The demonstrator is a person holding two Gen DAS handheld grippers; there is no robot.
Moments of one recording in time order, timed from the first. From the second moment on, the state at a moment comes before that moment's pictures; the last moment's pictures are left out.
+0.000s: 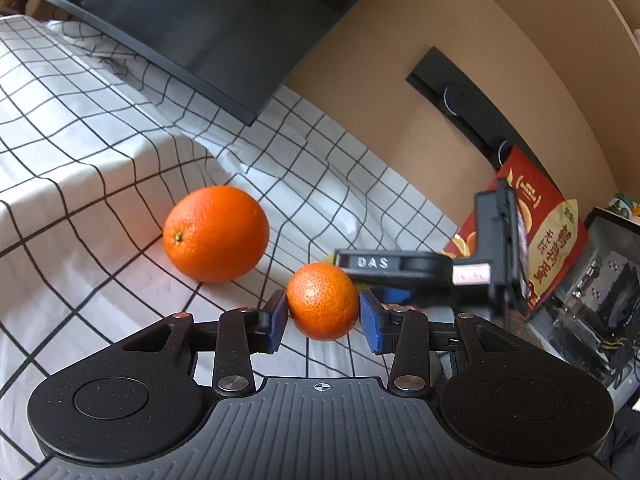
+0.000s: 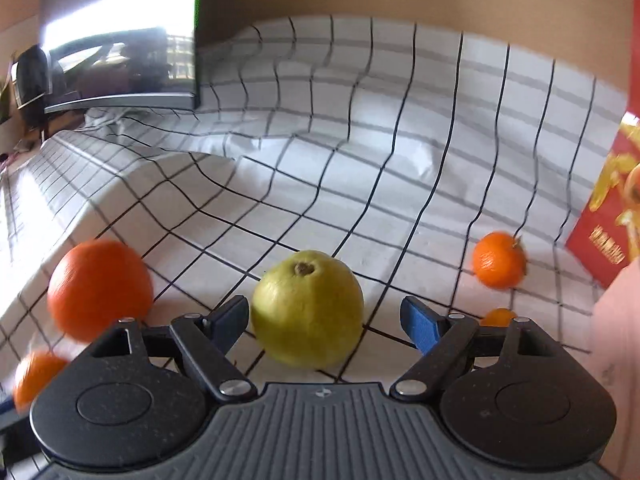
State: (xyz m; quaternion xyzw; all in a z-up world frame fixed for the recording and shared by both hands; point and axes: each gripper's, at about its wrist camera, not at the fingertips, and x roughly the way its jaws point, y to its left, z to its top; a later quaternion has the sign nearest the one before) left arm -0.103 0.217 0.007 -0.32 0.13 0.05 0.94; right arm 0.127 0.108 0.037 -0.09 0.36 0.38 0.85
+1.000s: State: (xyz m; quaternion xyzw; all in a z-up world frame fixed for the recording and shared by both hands) left arm -0.042 0.059 0.058 -0.18 0.27 -0.23 0.92; right arm 0.029 -0.205 0.062 -0.03 0.39 0.31 0.87
